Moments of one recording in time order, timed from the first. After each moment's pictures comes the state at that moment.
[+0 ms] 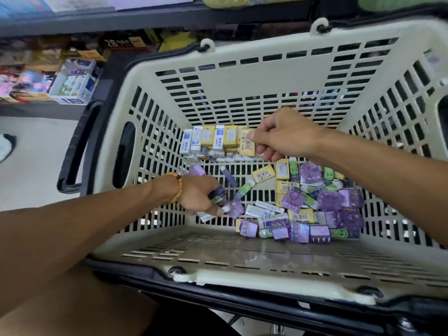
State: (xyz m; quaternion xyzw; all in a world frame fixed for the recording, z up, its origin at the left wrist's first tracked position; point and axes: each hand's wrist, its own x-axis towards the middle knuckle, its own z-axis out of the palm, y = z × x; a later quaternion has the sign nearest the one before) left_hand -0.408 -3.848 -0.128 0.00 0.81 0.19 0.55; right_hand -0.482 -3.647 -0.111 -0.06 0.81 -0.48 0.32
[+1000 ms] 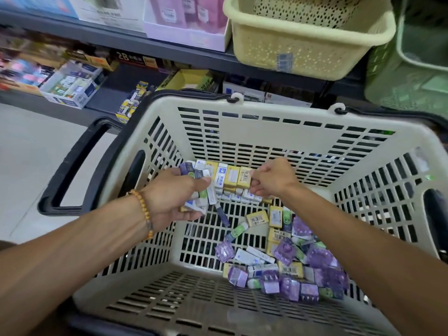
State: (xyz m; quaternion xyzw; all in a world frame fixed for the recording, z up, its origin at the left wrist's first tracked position) left_hand -0.421 -3.870 -0.078 -0.38 0.63 0.65 0.23; right_hand -0.509 -3.683 -0.140 0.11 0.85 -0.43 0.29
